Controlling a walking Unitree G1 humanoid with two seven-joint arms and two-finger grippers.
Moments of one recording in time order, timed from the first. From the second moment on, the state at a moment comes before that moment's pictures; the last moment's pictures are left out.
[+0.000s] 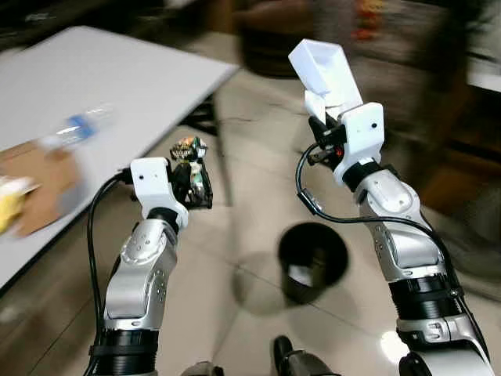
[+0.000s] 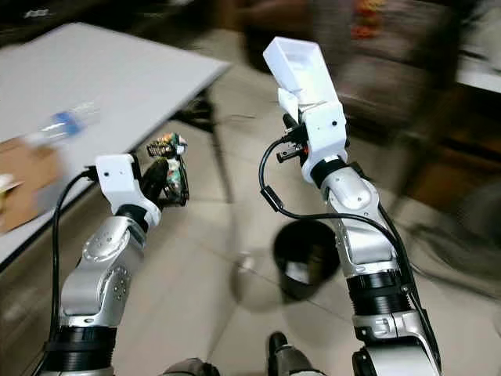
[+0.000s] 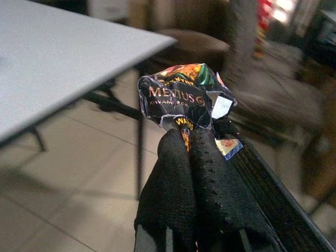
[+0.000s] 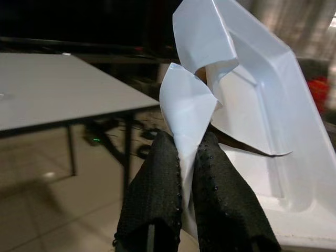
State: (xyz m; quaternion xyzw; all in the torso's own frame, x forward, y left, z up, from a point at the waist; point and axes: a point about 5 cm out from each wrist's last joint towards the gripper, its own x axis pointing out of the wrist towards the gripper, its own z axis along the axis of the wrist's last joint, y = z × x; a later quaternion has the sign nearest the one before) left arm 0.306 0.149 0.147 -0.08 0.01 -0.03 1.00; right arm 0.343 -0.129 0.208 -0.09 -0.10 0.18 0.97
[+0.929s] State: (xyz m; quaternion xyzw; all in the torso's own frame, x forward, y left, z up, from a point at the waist) left arm 0.295 0.149 0.091 -0.06 0.11 -0.05 0.99; right arm 0.342 -0.128 0.183 -0.09 -0.06 0.19 0.98
